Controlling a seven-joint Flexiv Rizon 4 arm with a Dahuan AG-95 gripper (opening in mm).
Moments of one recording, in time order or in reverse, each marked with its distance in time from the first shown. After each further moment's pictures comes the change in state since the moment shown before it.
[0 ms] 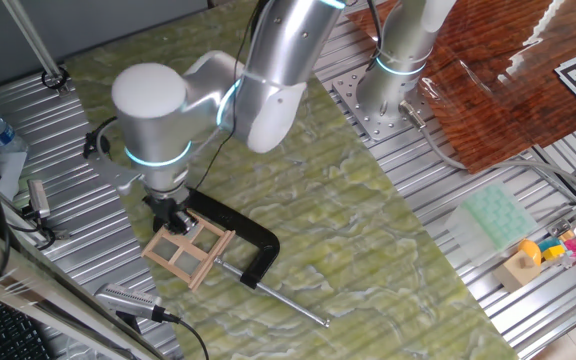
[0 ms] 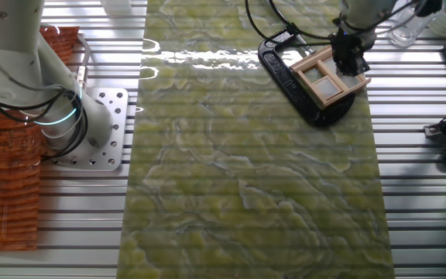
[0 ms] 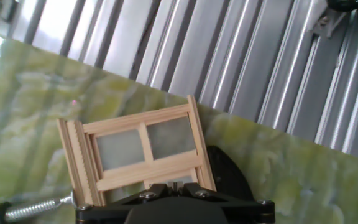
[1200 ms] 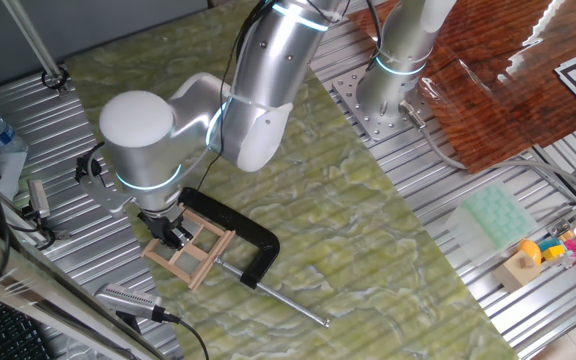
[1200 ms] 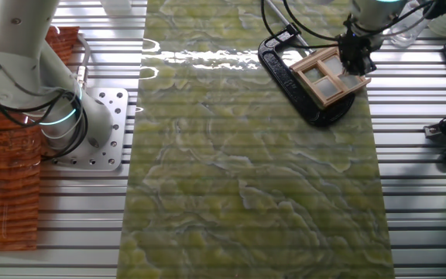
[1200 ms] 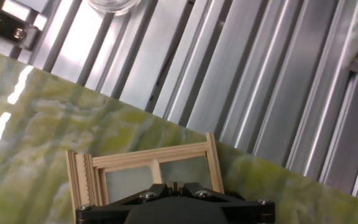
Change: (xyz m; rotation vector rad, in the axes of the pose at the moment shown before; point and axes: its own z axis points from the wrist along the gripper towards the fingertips) arm -0.014 0.005 0.026 0.002 0.028 0.005
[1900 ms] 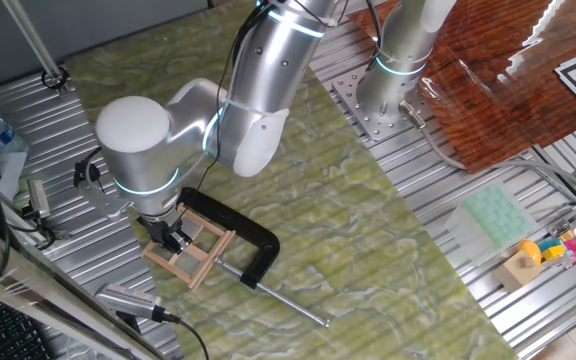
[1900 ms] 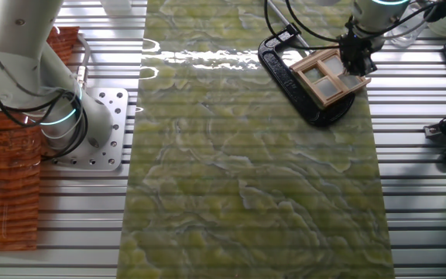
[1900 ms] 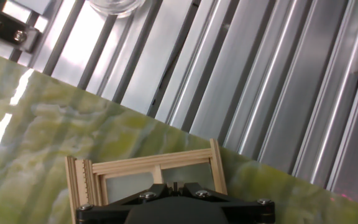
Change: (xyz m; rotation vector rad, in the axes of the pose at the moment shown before) arm -0.004 0.004 0.005 -0.011 0.008 0.002
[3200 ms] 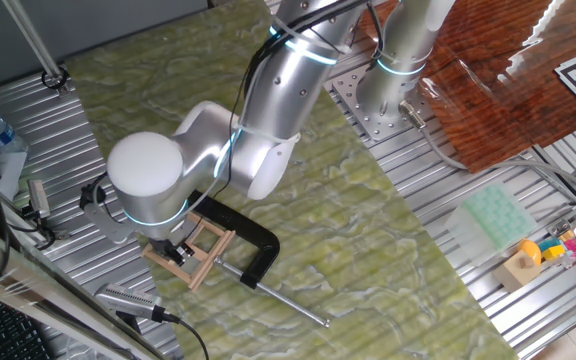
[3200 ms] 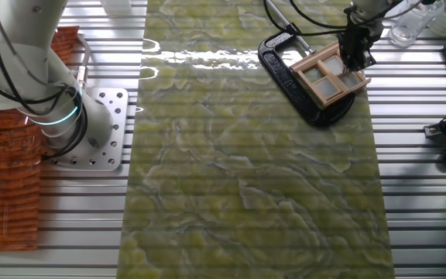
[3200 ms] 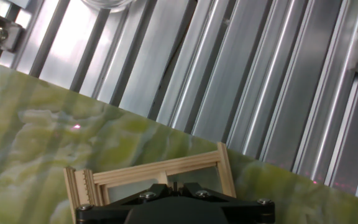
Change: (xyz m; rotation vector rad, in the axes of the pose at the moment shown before) arm -0.006 0.006 0.008 0.114 0.059 0.024
